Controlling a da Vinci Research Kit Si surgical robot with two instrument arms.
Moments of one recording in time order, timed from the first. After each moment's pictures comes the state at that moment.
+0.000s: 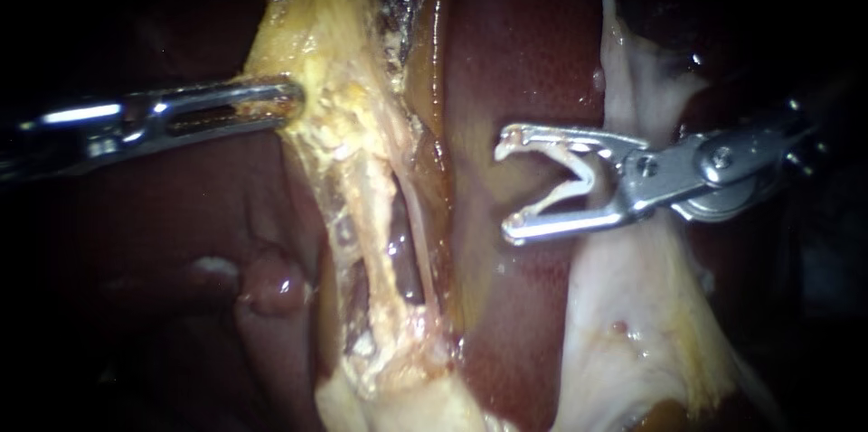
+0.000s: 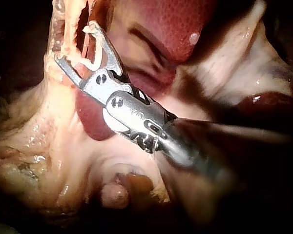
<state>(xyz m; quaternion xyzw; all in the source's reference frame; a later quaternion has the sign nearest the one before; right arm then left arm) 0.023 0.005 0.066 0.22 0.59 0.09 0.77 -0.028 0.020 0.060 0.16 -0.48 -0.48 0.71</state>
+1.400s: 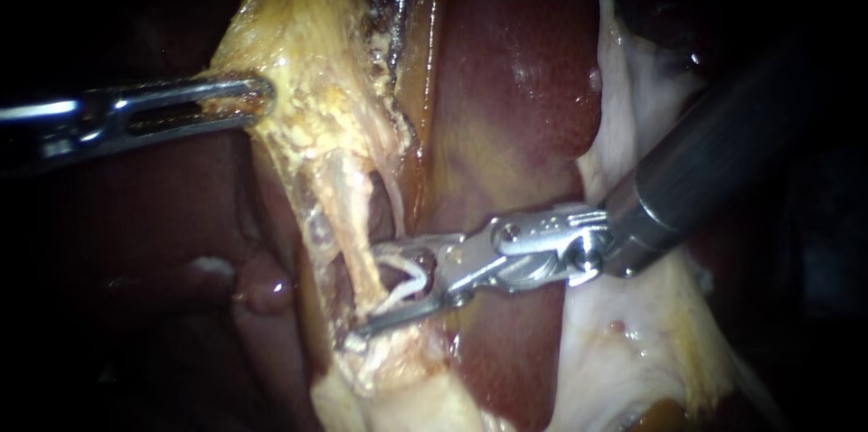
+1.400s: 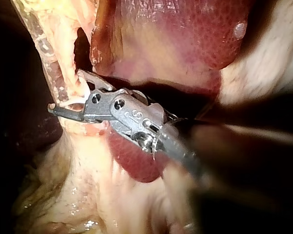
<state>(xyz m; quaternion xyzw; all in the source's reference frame) 0.036 -0.002 0.078 0.36 0.57 0.08 0.74 -0.028 0.019 0.058 0.16 -0.49 -0.49 0.71</state>
